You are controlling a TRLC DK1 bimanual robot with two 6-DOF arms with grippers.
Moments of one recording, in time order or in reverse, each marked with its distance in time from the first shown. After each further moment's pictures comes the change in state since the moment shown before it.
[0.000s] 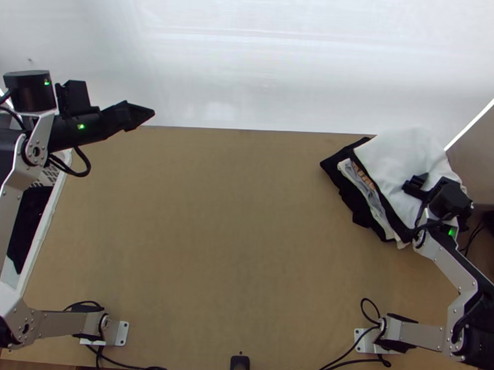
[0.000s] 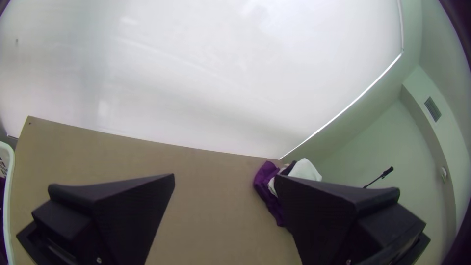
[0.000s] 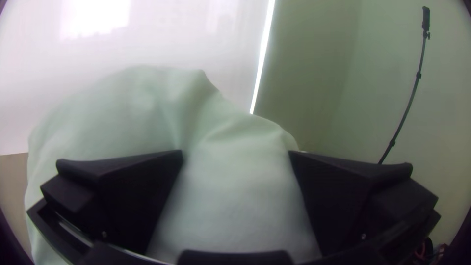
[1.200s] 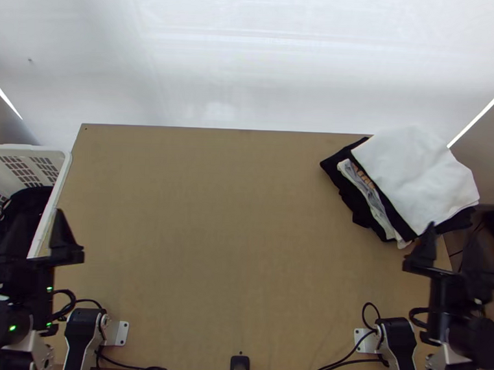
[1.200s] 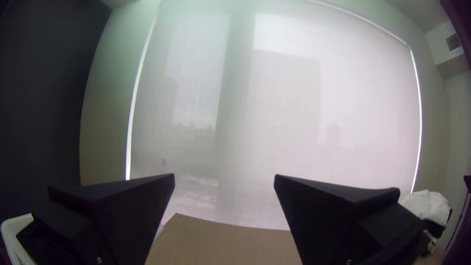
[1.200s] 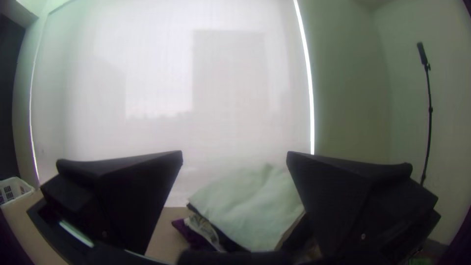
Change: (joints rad) left arm 0.082 -1.373 -1.151 0.489 -0.710 0.283; right arm 0.377 -1.377 -0.129 -0.752 -0.027 0.069
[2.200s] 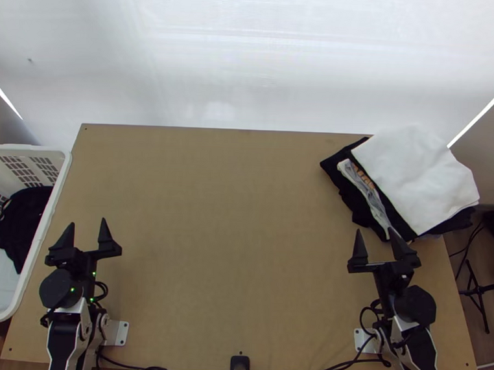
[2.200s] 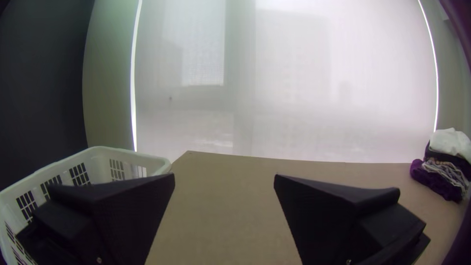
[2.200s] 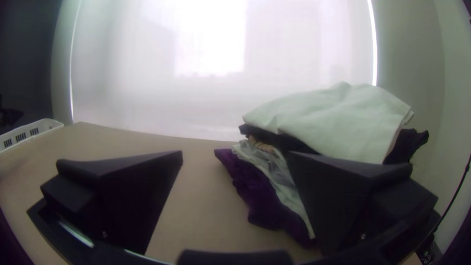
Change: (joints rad) left arm 0.010 -0.061 -0.528 0.240 -0.021 0.068; right arm 0.221 -0.033 -0.471 0.217 -0.077 -0.026
